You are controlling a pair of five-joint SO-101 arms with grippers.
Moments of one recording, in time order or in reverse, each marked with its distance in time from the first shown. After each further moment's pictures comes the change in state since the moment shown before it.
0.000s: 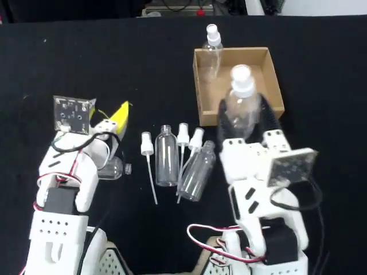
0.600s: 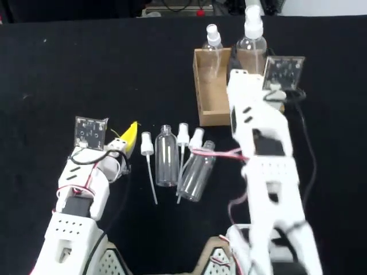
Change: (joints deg) left arm 2.3 0.0 24.0 -23.4 0.0; right arm 8.2 61.7 -12.0 -42.3 -4.2
